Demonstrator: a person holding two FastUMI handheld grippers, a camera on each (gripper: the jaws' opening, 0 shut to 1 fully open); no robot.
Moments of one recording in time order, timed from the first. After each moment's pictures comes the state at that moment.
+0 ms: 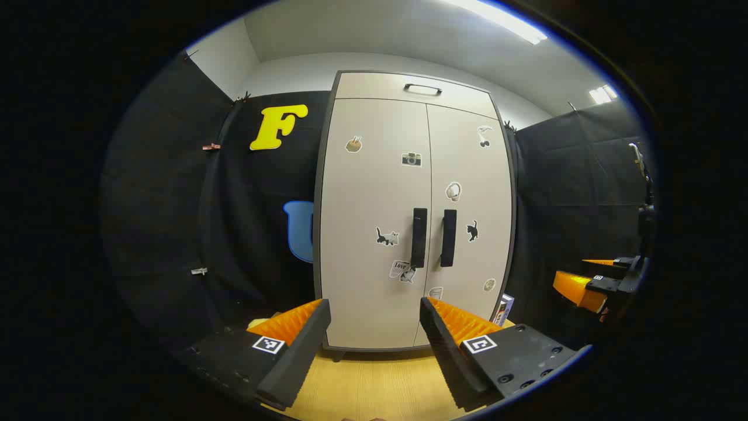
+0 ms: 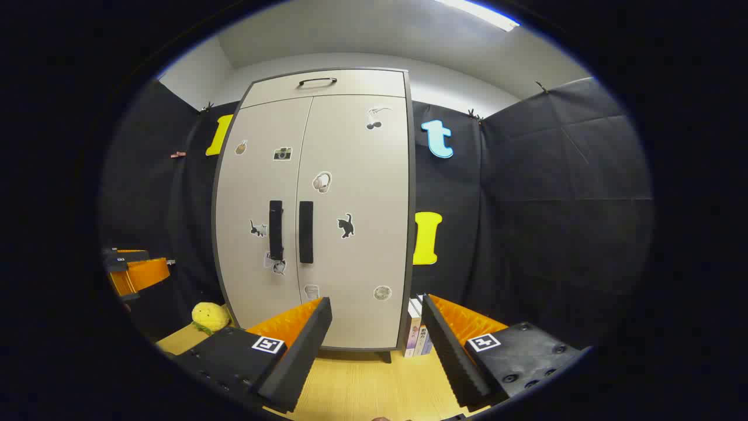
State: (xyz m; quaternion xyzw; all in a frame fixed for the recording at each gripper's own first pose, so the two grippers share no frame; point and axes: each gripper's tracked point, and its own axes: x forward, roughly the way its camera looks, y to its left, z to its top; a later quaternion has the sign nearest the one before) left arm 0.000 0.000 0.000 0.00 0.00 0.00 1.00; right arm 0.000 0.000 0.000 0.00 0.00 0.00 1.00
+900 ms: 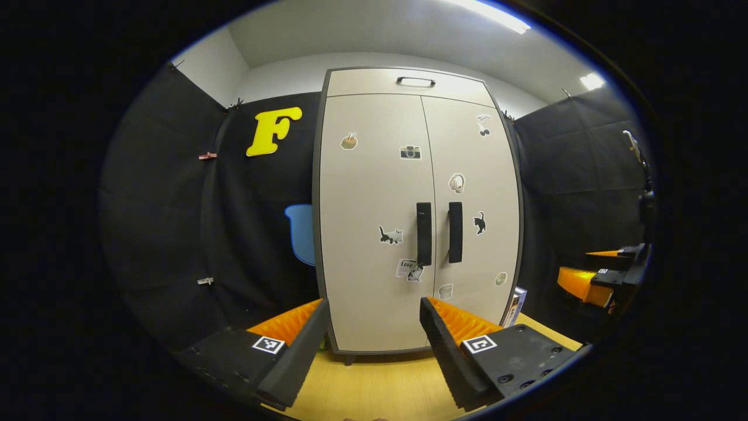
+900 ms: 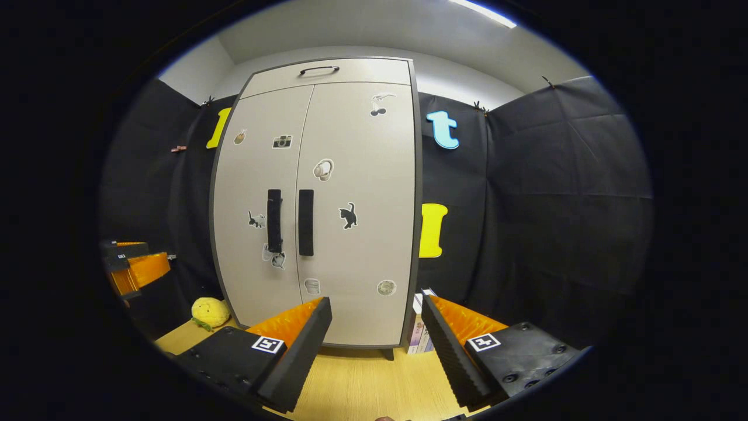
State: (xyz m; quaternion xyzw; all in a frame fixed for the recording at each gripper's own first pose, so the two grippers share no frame) left arm 0.018 0.001 -0.004 0.03 0.01 0.01 1.00; right arm 0.023 0.009 -0.016 0.00 0.02 0.01 1.00
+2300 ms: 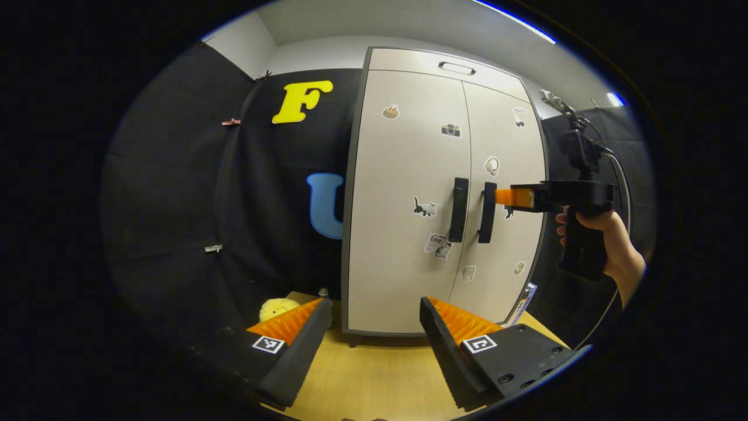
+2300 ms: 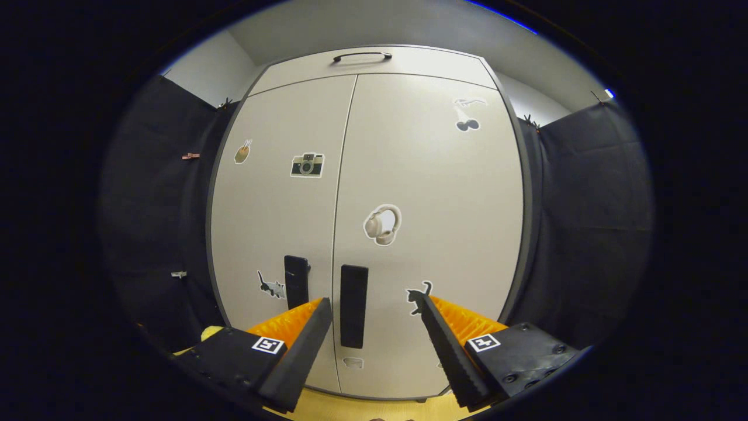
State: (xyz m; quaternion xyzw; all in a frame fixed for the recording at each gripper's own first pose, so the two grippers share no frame) left arm 0.012 0.056 -0.049 -0.02 0.05 0.04 1.00; right arm 0.197 0.135 0.064 -0.02 0.00 0.09 1.00
